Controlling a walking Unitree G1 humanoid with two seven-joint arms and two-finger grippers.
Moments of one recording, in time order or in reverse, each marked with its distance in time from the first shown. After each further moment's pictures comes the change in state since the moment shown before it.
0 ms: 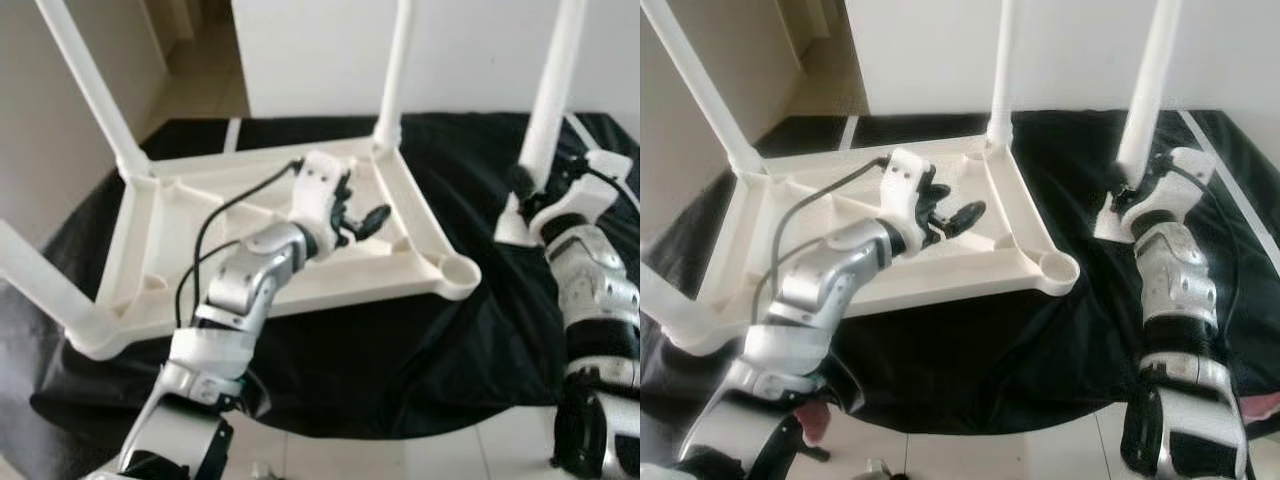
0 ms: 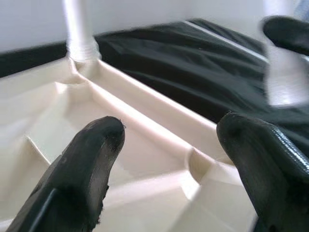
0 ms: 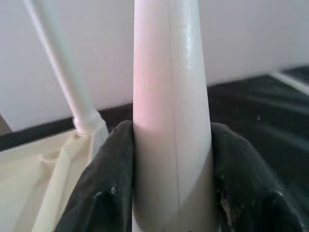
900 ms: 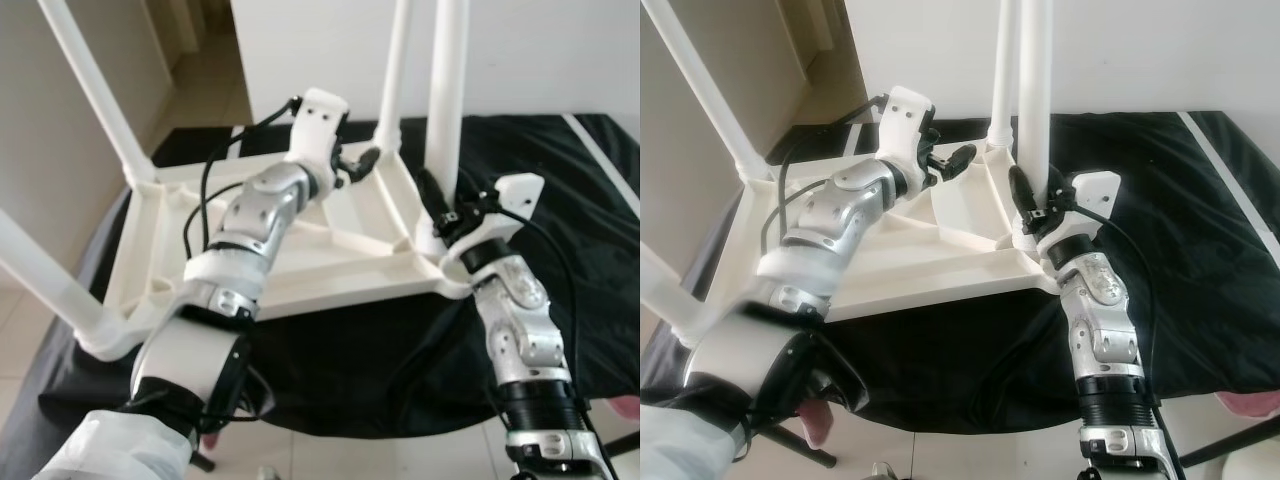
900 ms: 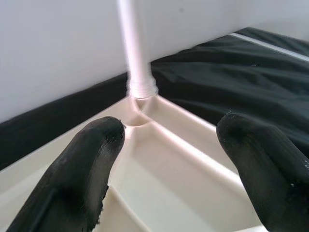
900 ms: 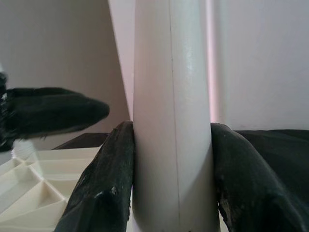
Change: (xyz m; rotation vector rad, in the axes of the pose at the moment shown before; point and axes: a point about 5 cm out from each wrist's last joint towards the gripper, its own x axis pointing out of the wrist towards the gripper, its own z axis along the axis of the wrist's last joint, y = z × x) left arm 0.032 0.044 0.035 0.137 0.024 0.159; right arm -0.035 0.096 -0.004 0.015 -0.123 0.389
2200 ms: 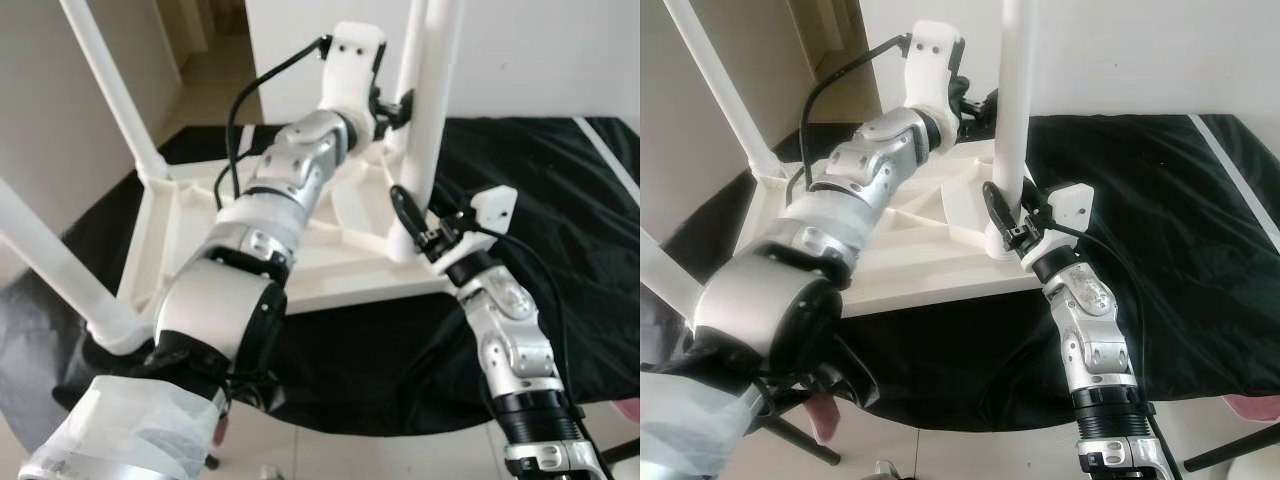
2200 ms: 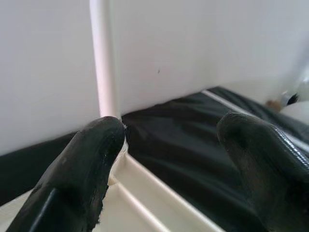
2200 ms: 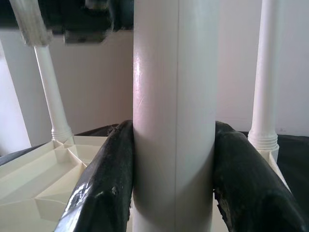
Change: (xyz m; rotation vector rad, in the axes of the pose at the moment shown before) left arm 0.027 -0.040 0.063 -0.135 -0.179 -0.102; right arm -0.005 0.019 -0.010 -0.014 0.020 0.139
